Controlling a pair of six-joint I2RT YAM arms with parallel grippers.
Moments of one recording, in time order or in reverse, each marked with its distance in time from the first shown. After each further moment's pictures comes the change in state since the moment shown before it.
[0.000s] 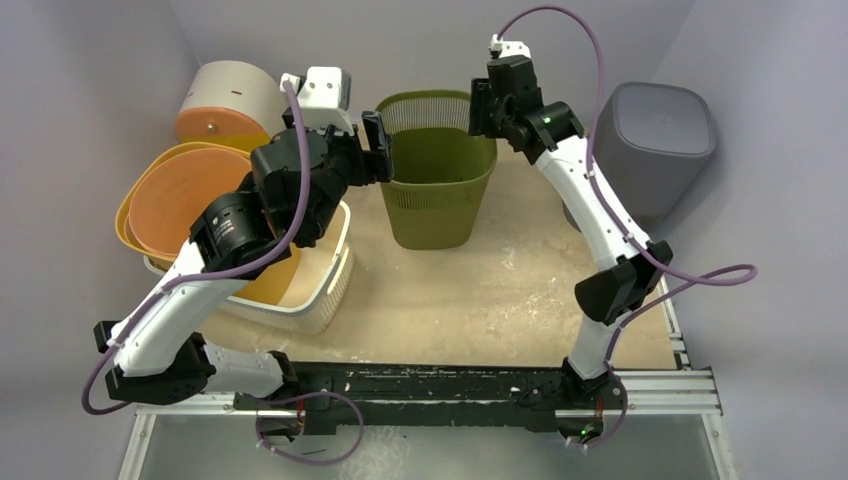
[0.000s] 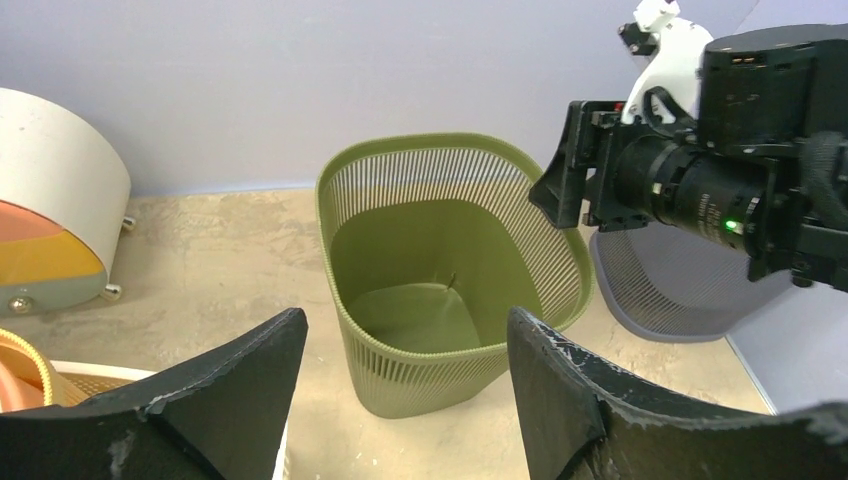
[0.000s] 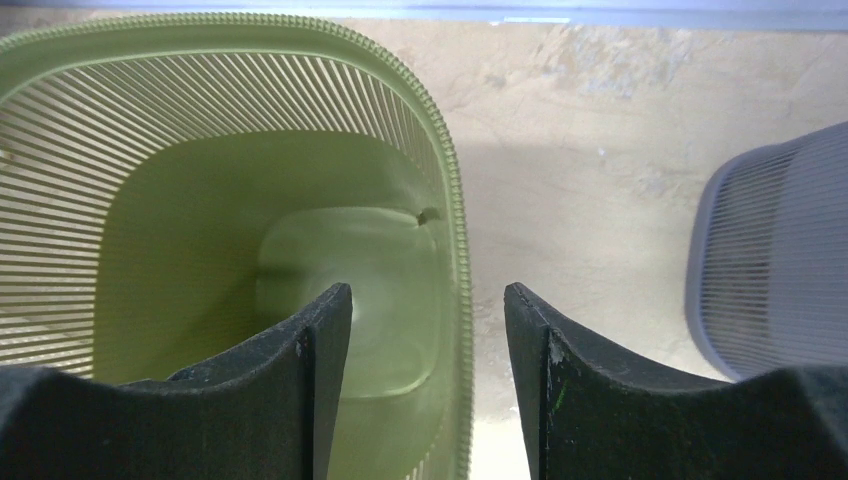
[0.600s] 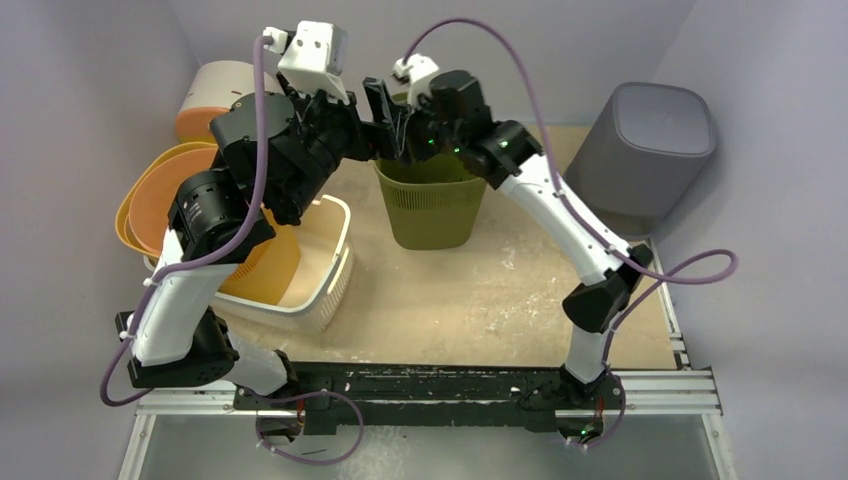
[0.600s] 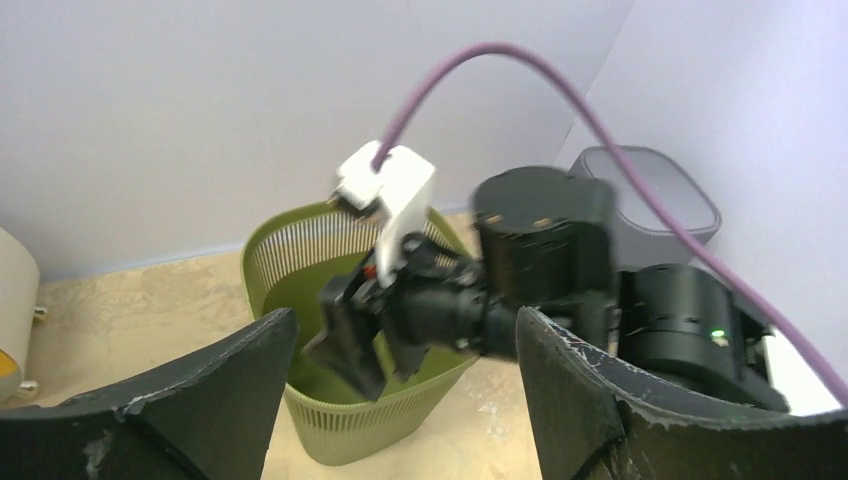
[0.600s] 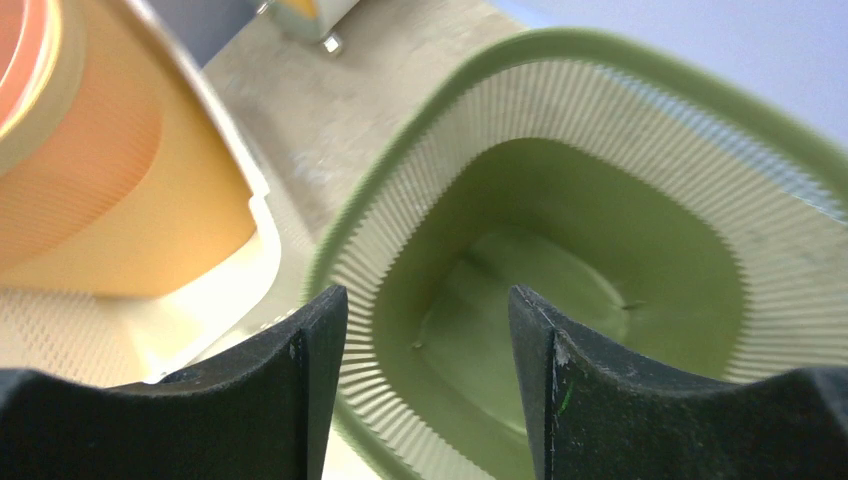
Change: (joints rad) left arm 0.000 0.166 0.406 -0.100 0.171 0.054; right arm 0.228 -0.014 0.043 0.129 -0.324 -0.211
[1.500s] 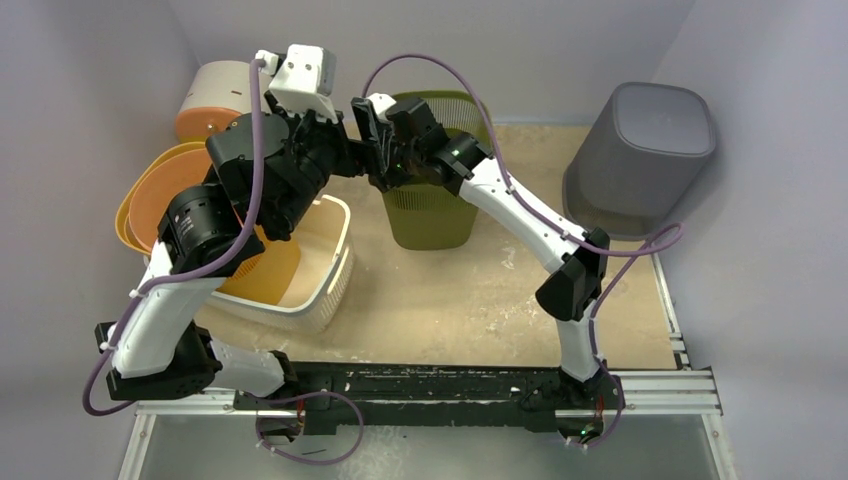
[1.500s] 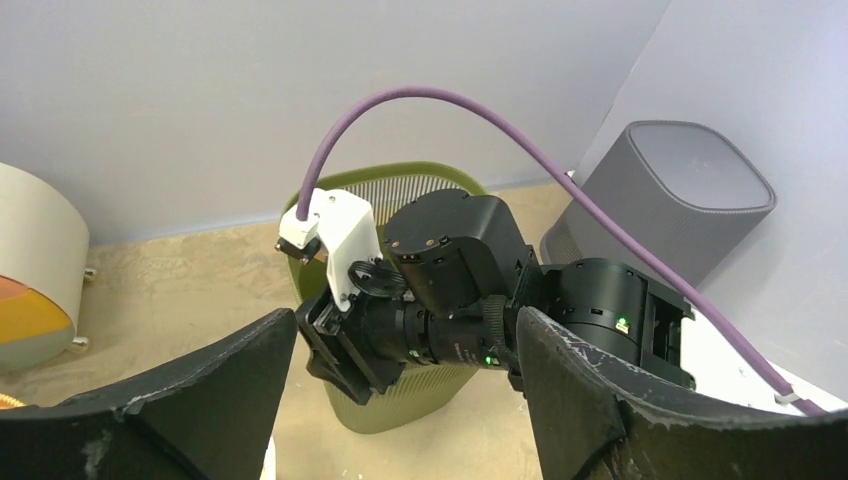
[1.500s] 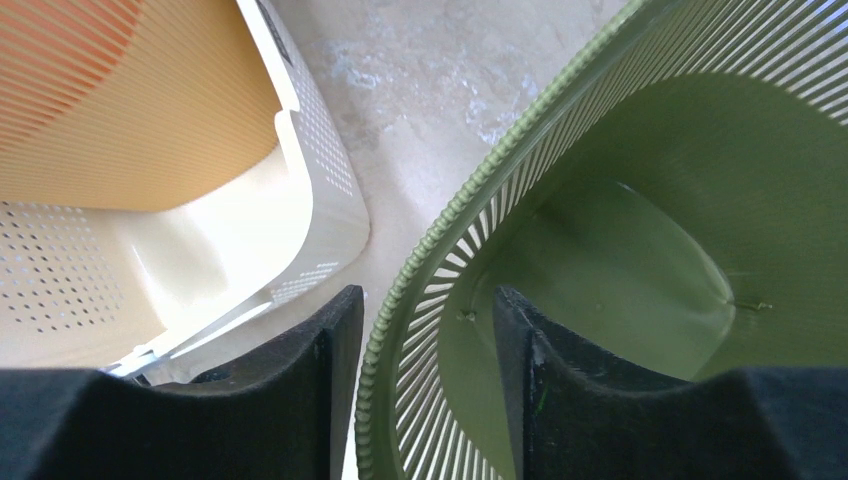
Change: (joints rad) left arm 0.000 -0.109 -0.175 -0.001 -0.044 -0.006; right arm 0.095 0.183 0.016 -0.043 -0.060 -0.014
